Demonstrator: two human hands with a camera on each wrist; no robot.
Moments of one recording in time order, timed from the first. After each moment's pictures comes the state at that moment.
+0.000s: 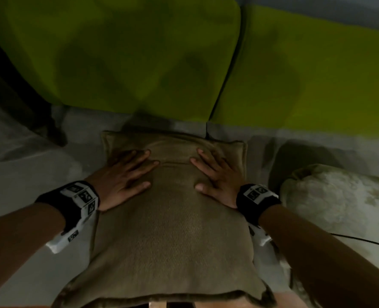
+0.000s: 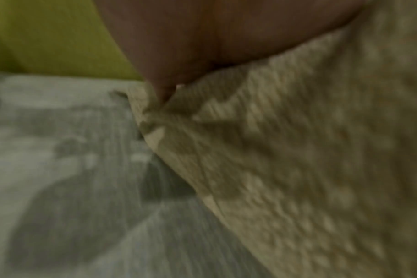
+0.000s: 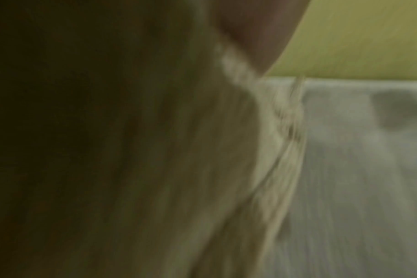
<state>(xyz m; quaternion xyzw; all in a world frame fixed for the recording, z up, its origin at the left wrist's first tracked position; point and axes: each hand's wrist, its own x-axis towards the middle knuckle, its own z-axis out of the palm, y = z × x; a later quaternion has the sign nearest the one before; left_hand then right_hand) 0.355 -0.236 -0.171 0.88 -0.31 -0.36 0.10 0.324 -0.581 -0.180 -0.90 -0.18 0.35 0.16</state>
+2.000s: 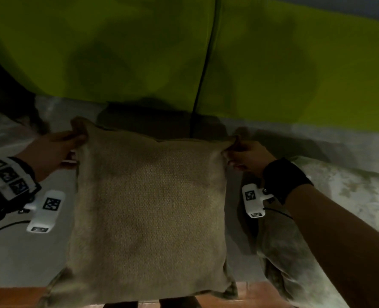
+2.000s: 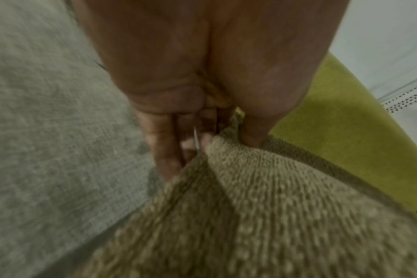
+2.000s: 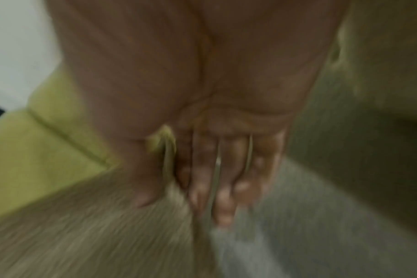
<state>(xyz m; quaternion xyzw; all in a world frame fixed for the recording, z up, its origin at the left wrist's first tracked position) 0.382 -0.207 -0.143 0.75 0.28 -0.29 0.52 0.352 -0.680 -0.148 -0.78 0.23 0.33 0.48</state>
